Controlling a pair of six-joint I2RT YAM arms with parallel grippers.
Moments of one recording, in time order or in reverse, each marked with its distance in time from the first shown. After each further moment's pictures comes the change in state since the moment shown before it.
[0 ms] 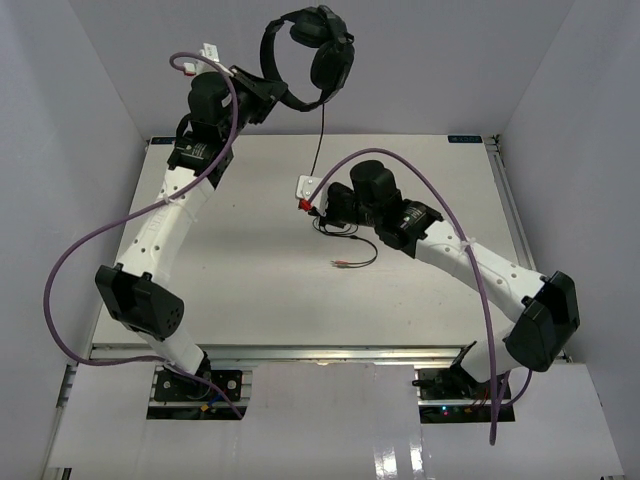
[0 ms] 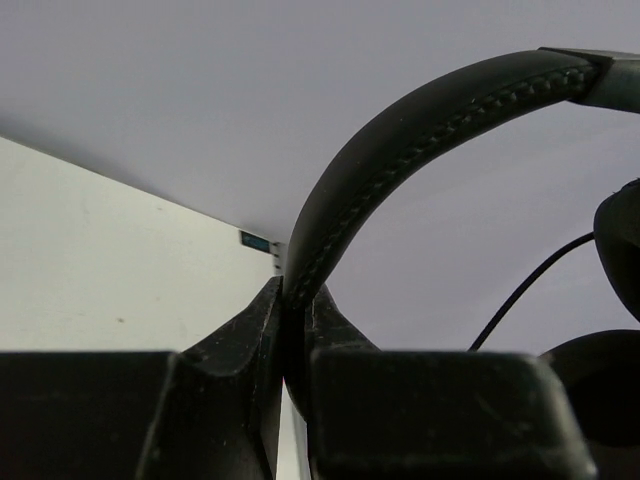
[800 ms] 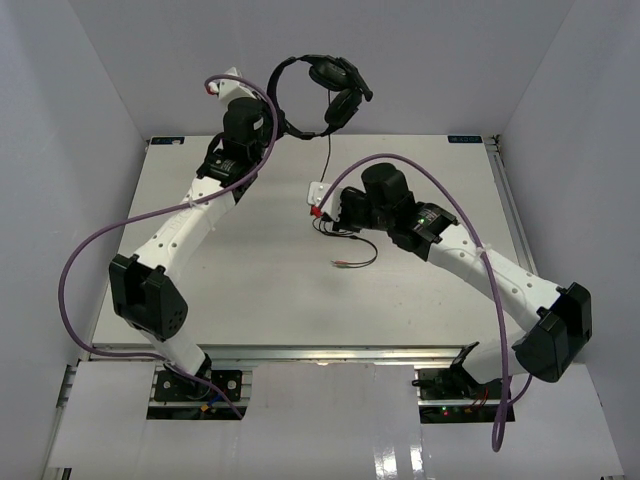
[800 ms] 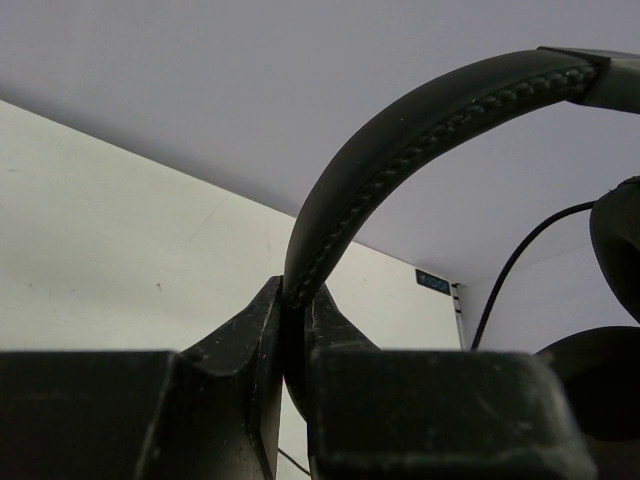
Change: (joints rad) left arm -0.099 0.013 -0.180 0.083 -0.366 0.315; right arm -0.031 -0.074 -0.029 -0.134 0.034 -0.065
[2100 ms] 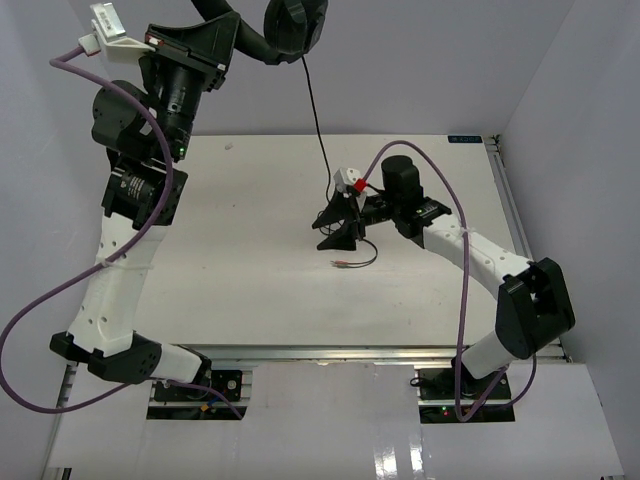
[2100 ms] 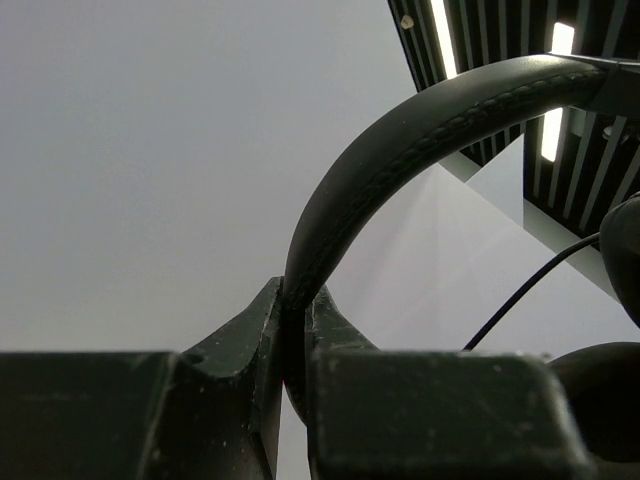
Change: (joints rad) left arm 0.000 -0.270 0.345 0.034 0.188 -0.213; right arm -0.215 0.131 -0.144 0.397 -0.955 0.439
